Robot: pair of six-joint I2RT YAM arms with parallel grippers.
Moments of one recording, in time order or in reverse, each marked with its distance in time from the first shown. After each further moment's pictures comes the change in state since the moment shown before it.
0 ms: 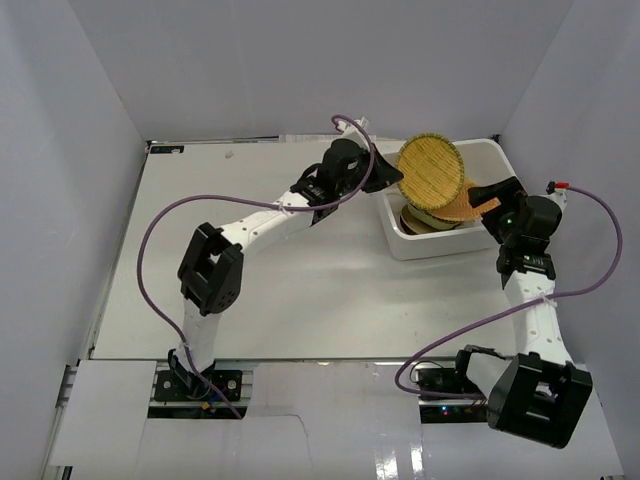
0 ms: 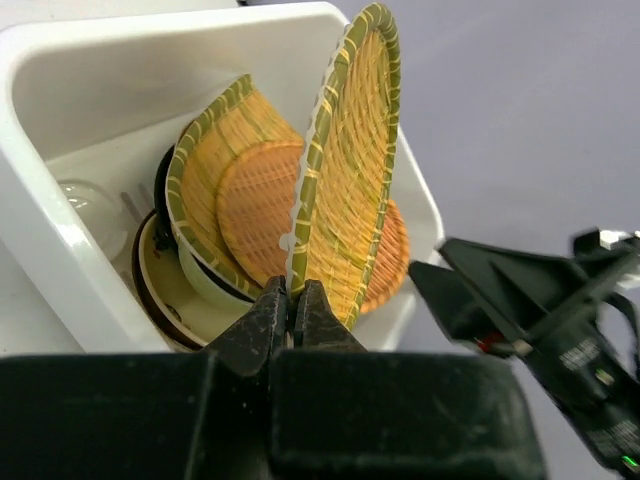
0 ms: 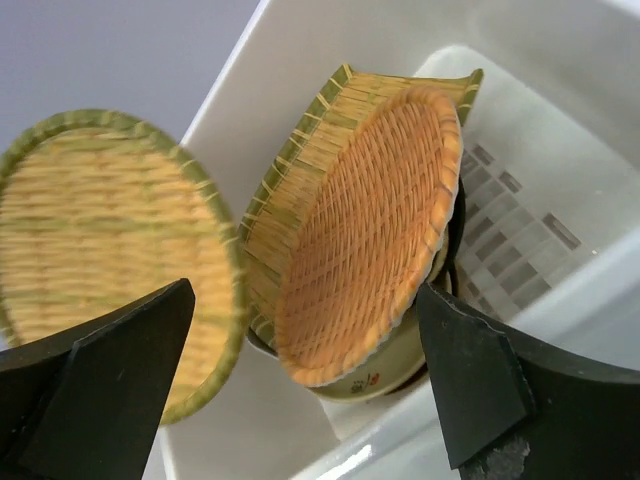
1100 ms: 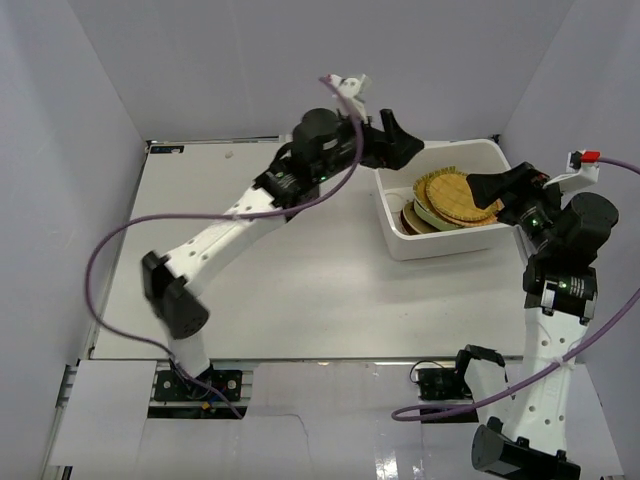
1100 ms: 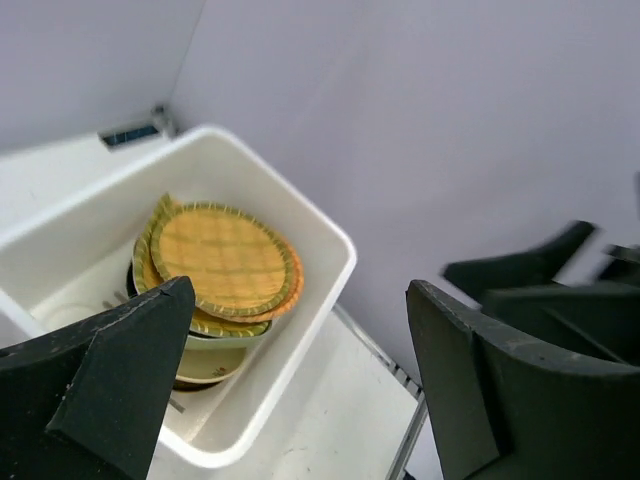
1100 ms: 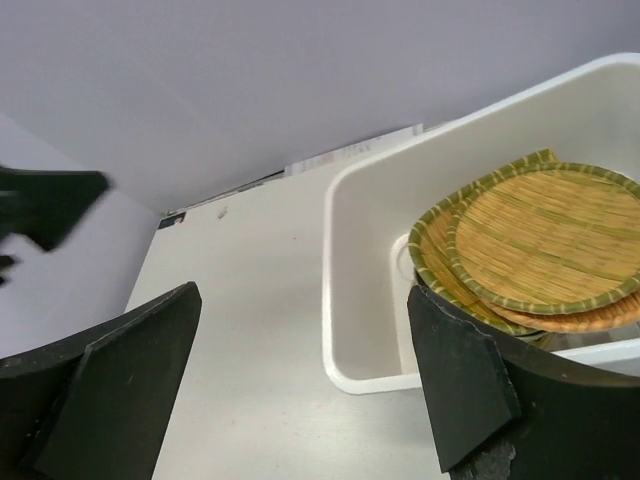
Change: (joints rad) left arm -0.065 -0.112 0.258 -0.206 -0.017 0.273; right arm -0.033 -0.272 0.393 -0.439 -0.309 -0.230
